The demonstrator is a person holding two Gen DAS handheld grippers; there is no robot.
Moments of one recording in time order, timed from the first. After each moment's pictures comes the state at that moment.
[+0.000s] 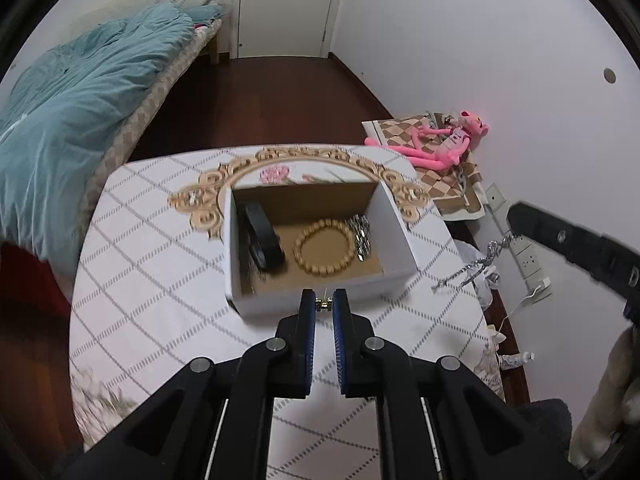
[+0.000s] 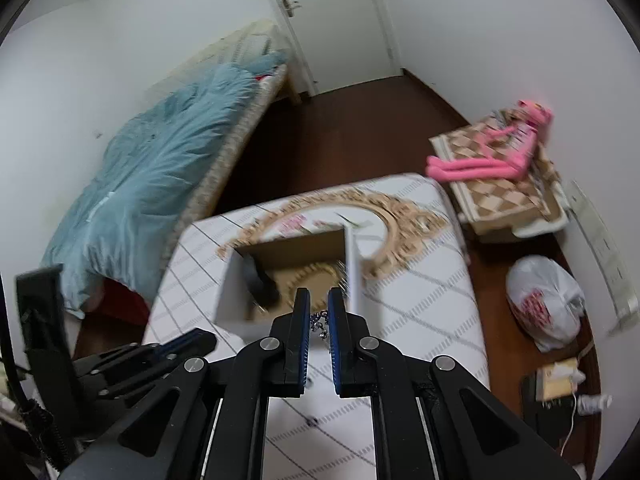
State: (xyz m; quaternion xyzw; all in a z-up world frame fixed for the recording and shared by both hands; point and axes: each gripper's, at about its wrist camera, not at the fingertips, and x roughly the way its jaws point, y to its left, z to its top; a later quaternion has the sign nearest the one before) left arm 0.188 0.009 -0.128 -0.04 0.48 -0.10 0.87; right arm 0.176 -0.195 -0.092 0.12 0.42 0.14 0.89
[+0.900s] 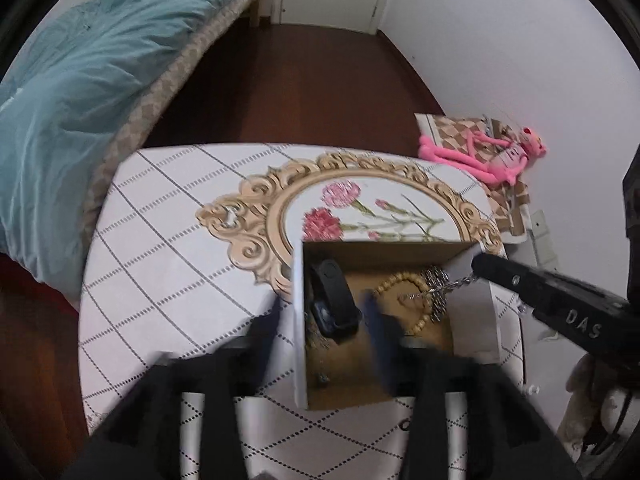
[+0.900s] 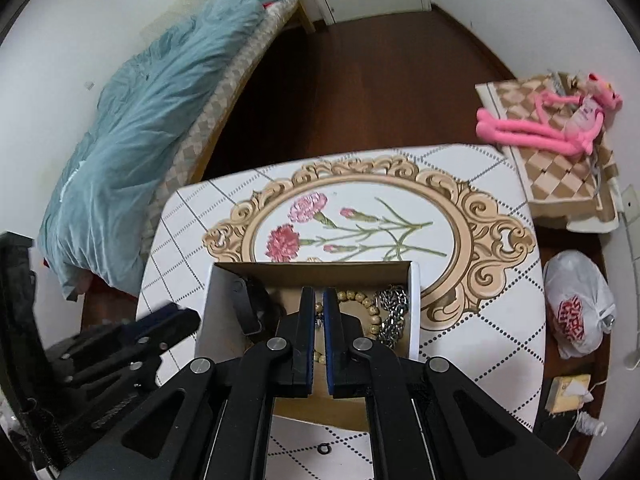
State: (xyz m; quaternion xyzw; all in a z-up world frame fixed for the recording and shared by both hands) left arm 0.280 0.054 -0.153 -0.08 0.53 -0.03 0.85; right arm 0.320 -0.128 -0.164 0.09 0.55 0.17 0.81
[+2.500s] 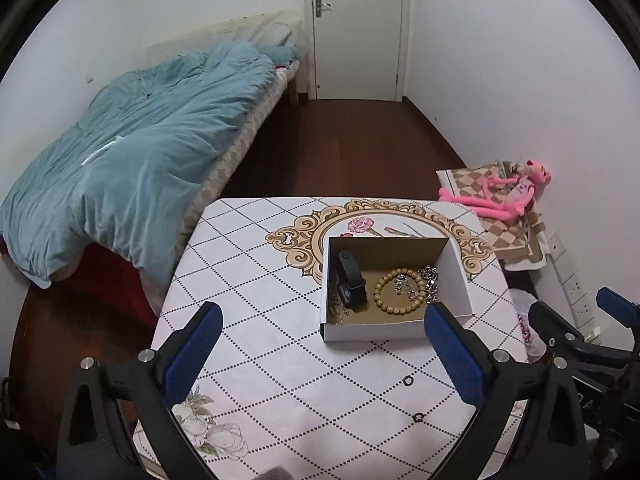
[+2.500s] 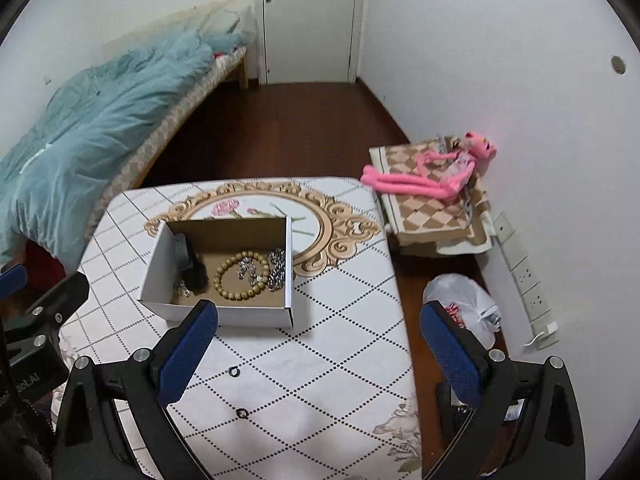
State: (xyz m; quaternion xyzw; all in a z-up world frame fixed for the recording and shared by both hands) left arm 0.146 0.024 -0.077 -0.03 0.41 0.05 0.91; right arm 0.156 -0.170 -0.085 -0.03 0.43 0.01 0.90
